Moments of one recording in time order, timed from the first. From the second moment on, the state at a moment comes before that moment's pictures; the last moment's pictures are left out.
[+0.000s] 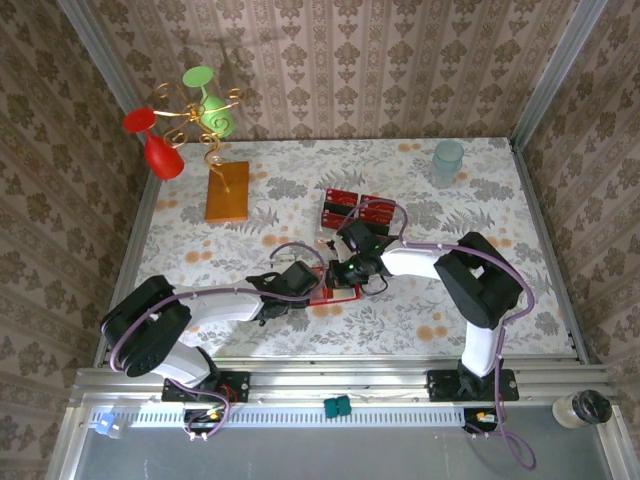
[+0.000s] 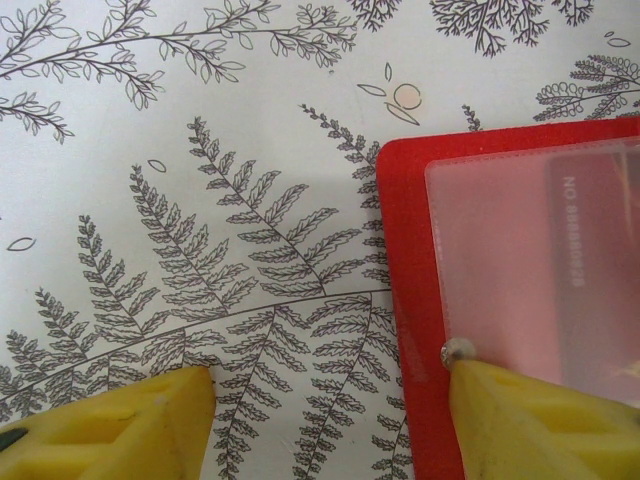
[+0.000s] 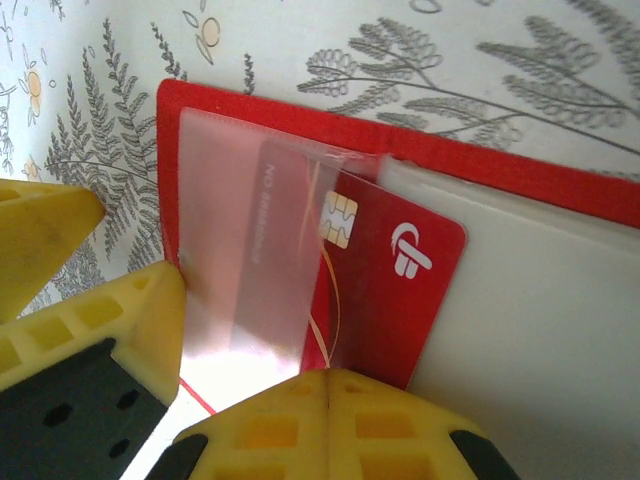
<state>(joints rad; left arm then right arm) -0.95 1.47 0.62 -0.28 -0.38 -0.83 0.68 1.86 1.01 -0.22 -0.45 0.53</state>
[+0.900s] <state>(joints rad) -0.91 1.44 0.59 -0.28 -0.38 -0.83 0.66 1.83 1.07 -0.28 -0.40 0.55</state>
